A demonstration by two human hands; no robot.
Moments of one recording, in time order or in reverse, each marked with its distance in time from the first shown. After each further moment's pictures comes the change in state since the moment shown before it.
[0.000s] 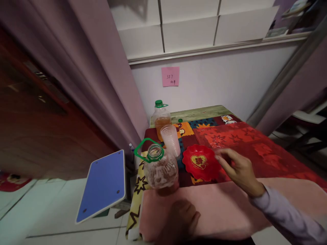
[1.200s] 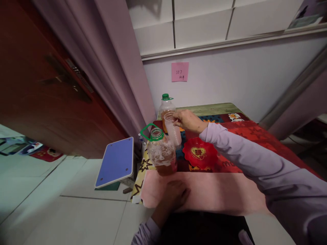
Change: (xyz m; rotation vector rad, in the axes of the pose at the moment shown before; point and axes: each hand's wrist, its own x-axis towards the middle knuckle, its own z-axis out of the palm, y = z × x) left_hand 0.001 0.004 0.001 0.137 -0.090 -0.185; right_hand 0.180 -0.062 0.074 -0.107 -0.526 -0.444
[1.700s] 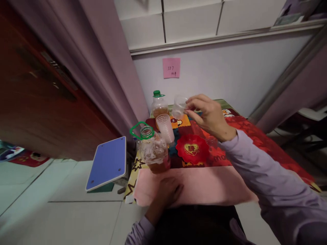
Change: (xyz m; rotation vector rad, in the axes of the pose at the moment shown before) left_hand 0.004 -0.002 -0.004 -0.040 0.013 0.024; right_hand -0.081 0.003 -0.054 0.073 0.475 0.056
